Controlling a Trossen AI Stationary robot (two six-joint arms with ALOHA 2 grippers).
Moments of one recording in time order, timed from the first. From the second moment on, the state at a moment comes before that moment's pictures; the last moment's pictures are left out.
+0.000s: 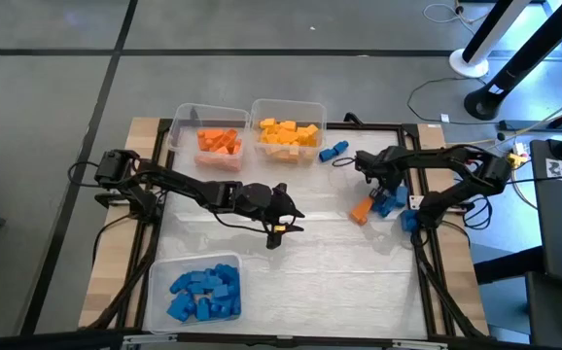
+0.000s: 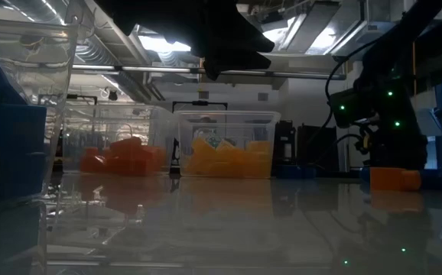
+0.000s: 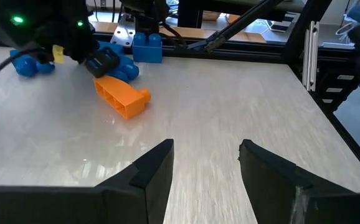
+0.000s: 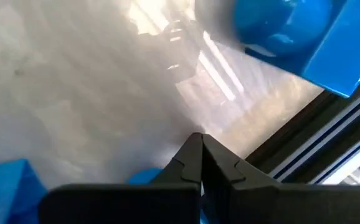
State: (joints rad) left arm -0.10 1.67 1.02 0.25 0.00 -0.10; right arm -0.57 1.47 0.61 -0.89 0.32 0.14
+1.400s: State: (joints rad) left arm -0.13 1.67 1.02 0.25 0.00 -0.11; right arm 0.14 1.47 0.91 -1.30 0.36 0.71
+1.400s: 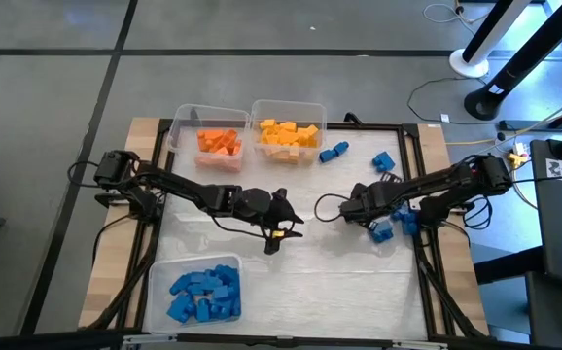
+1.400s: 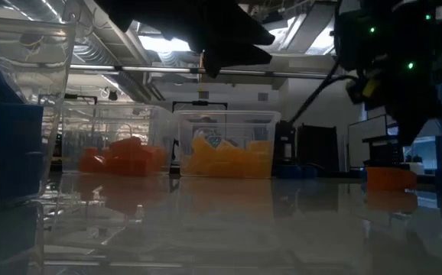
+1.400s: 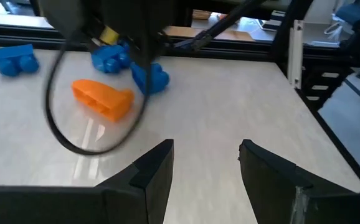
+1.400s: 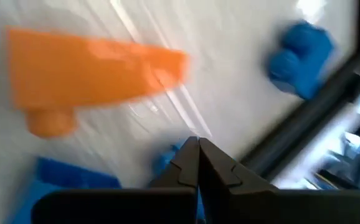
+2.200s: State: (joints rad) left arm -0.16 1.67 1.02 0.25 0.00 -0.04; right arm 0.14 1.47 0.76 -1.56 0.13 0.91
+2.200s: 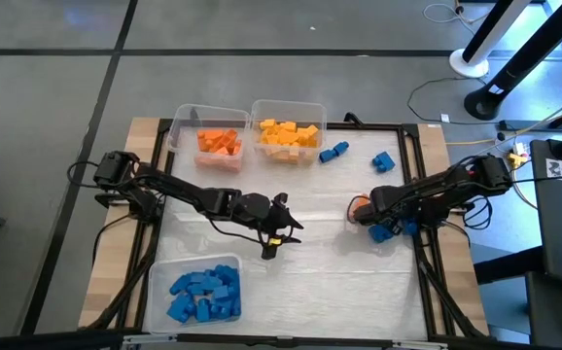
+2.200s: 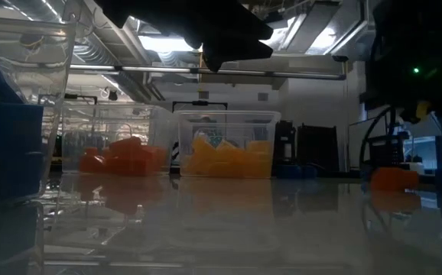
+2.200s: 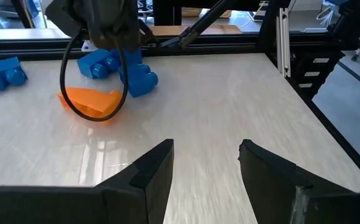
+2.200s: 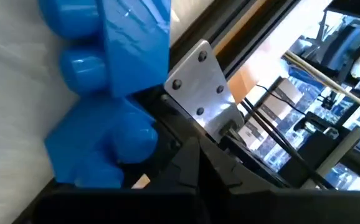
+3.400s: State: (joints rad) left arm -0.17 1.67 1.02 0.25 0.00 -0.04; right arm 0.44 1.60 0.74 -1.41 -0.03 1.02
